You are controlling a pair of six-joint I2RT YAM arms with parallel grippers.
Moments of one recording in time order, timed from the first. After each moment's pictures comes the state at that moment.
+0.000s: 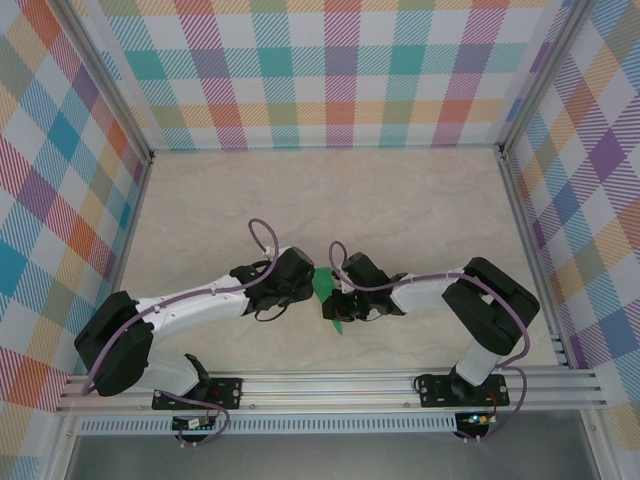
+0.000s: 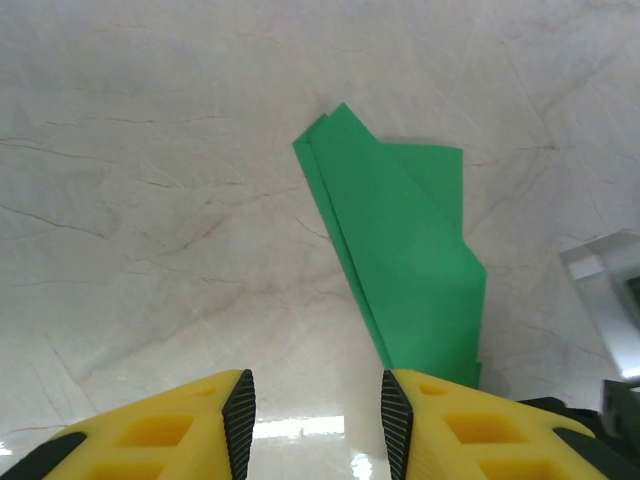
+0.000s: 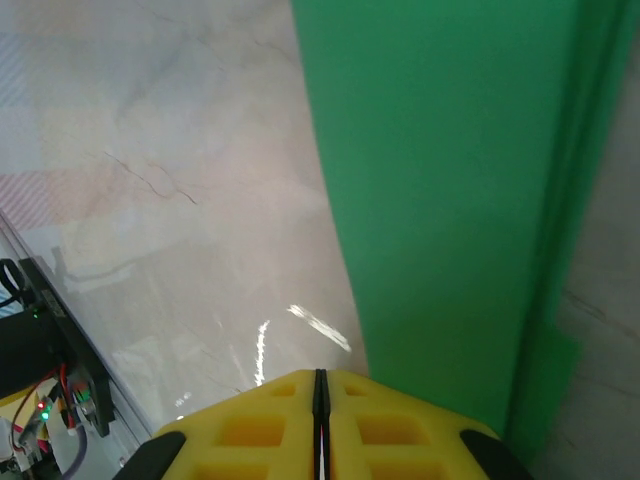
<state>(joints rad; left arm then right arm) -0.87 1.38 0.81 -0.46 -0.21 -0.97 0.84 1.67 0.65 0.08 -0.52 0.83</state>
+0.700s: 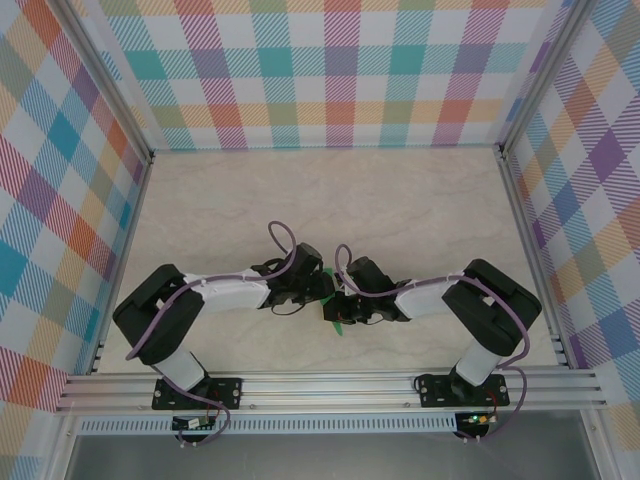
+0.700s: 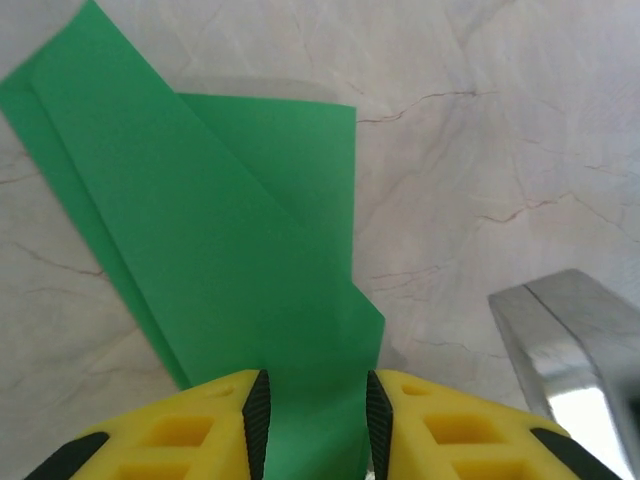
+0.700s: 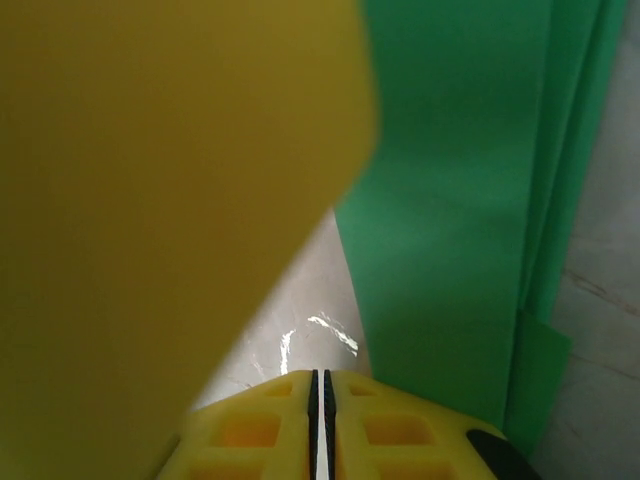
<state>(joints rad) -0.81 1.64 0.79 -0.08 0.09 -1.00 0.83 1.66 0.58 0.21 -0.54 0.89</state>
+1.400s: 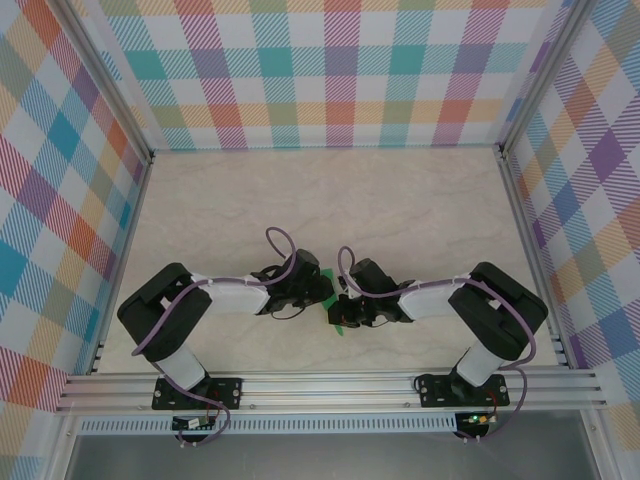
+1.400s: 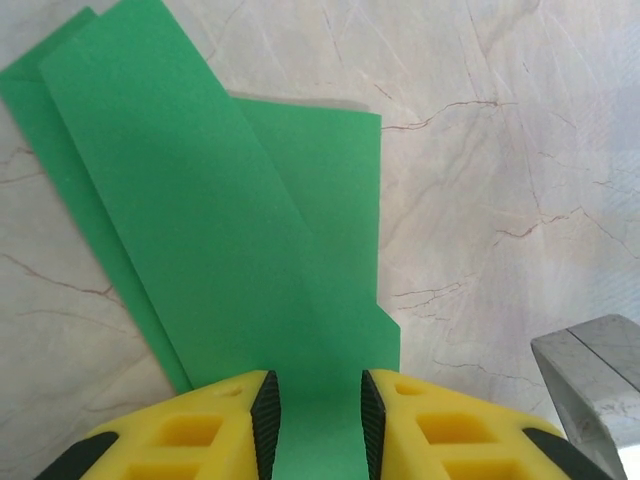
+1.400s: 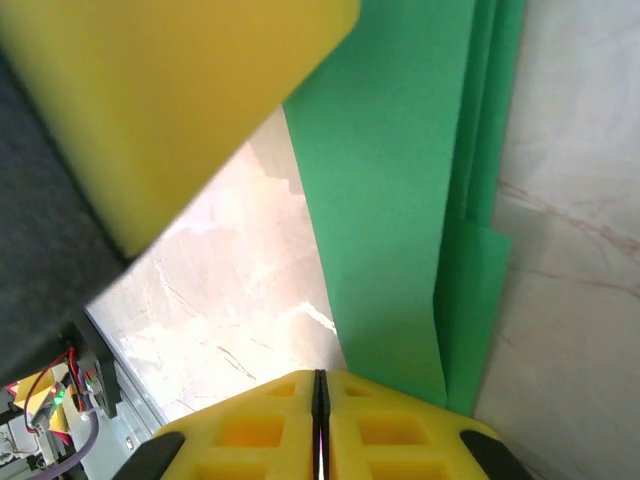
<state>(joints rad) -0.81 1.65 0.71 0.07 0.08 -1.03 0.83 1.63 0.57 0.13 -0.54 0.87</state>
